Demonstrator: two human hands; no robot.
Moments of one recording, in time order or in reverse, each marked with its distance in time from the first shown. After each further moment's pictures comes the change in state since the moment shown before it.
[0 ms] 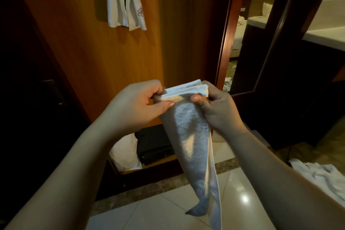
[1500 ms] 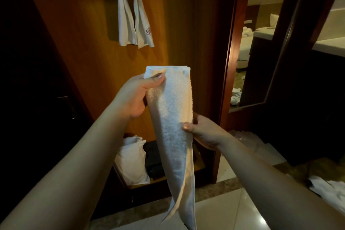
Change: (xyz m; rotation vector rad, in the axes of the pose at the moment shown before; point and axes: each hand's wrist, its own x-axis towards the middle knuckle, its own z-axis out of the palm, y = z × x) left_hand 0.075 -0.034 -0.007 -1.015 0.115 -0.457; right_hand 0.026 0.083 -0.002 0.343 -0.403 0.549
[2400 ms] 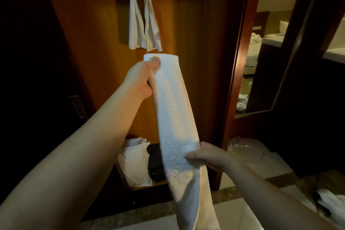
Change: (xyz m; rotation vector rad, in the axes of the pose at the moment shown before) left_hand 0.041 0.030 0.000 -0.089 0.357 -0.130; right_hand -0.017 0.038 0.004 -0.243 -0.016 0.277
